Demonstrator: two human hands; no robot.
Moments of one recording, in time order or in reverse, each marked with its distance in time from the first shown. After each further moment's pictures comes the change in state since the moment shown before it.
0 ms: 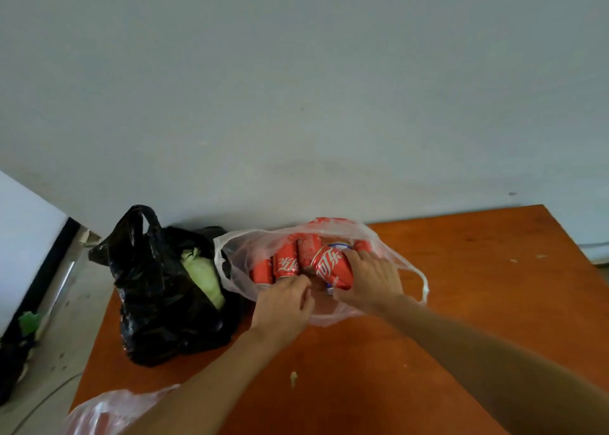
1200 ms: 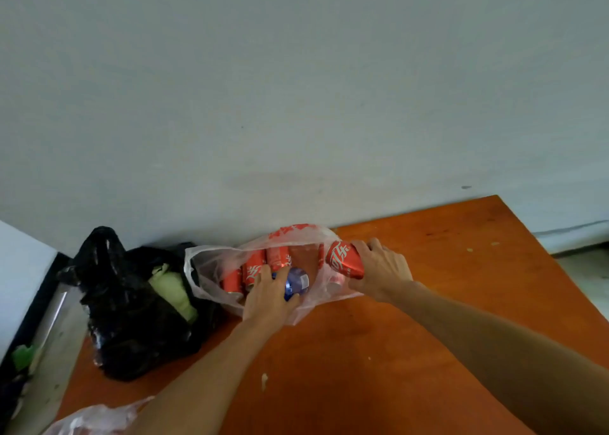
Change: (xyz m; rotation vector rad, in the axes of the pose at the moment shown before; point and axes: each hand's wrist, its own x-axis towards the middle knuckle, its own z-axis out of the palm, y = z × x) left_hand 0.025 0.048 0.032 0.136 -0.152 -0.251; right_hand -0.030 0.094 -0.038 -0.004 0.053 0.056
